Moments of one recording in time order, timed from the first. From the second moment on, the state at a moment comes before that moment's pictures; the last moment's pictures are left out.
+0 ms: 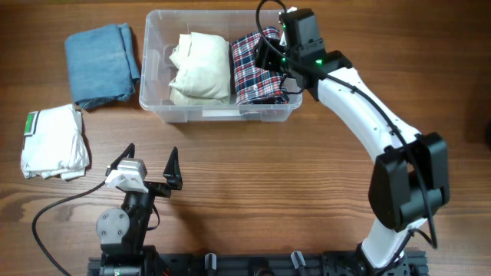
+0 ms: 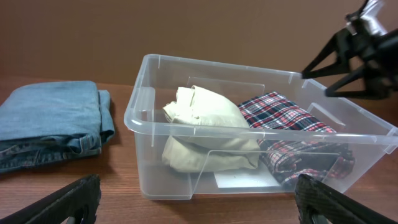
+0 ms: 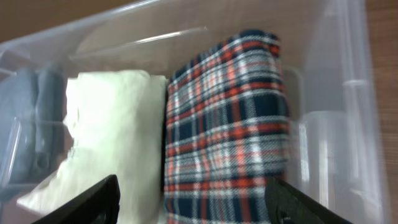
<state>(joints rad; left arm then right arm) 0.02 0.01 0.01 -0.06 0.18 -0.16 0.38 1.90 1.53 -0.43 -0.09 0.48</state>
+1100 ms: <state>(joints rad) 0.02 0.01 0.01 -0.06 0.18 -0.16 -0.75 2.02 1.66 -0.61 0.20 -0.03</state>
